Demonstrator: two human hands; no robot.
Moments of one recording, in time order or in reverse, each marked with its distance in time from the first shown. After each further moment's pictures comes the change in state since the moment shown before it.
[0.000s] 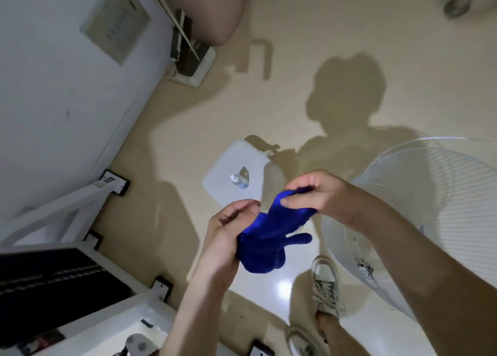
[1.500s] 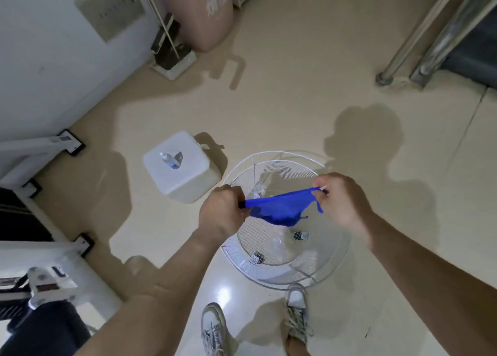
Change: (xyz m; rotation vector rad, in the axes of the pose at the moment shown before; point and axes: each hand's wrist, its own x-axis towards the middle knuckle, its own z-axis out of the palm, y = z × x) left_hand -0.061 -0.069 0.261 1.285 0.265 0.300; right_hand -0.230 0.059 -0.224 -0.996 0.519 -0.069
